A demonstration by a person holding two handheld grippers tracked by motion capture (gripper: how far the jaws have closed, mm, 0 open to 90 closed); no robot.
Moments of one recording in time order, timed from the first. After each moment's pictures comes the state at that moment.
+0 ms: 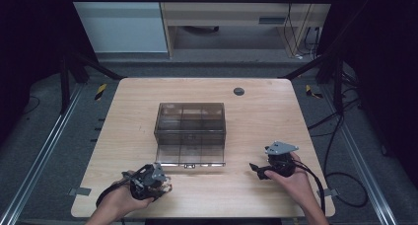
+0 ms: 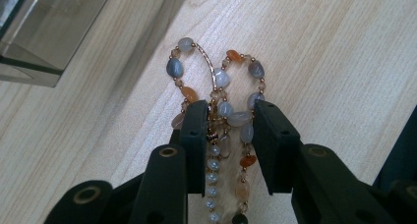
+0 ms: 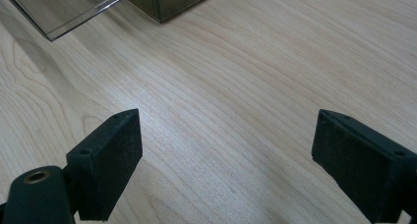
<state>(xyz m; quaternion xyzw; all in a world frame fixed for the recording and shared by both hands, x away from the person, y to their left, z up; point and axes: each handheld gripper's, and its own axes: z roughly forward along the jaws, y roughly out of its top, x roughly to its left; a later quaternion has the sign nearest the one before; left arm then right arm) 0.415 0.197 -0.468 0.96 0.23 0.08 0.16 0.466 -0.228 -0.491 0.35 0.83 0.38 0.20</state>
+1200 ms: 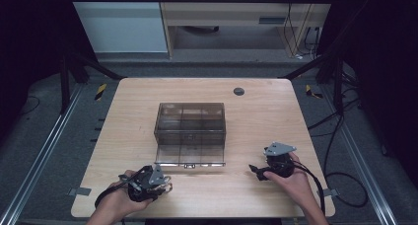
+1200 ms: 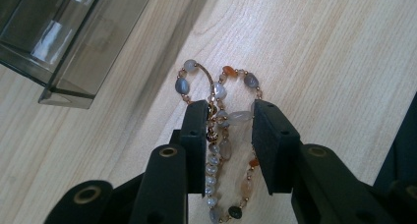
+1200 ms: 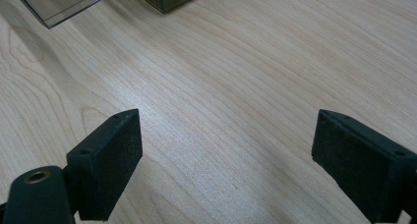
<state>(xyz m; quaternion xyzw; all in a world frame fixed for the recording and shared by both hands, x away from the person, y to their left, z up) 0.405 0.199 -0.458 0.95 0.19 0.12 0.19 0.466 -0.226 -0.493 0.34 0.84 0.37 0.20</state>
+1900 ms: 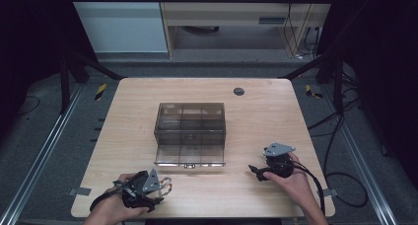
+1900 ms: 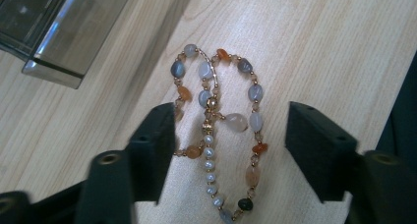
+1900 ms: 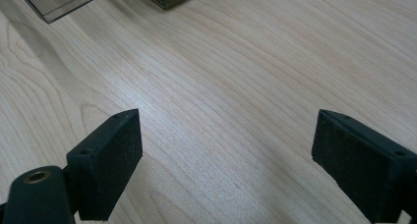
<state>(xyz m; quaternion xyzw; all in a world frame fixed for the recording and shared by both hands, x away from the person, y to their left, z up) 0.394 0.211 -0.467 0.95 0.19 0.13 0.22 0.466 -0.224 -0.494 0.34 0.84 0.36 0.20</state>
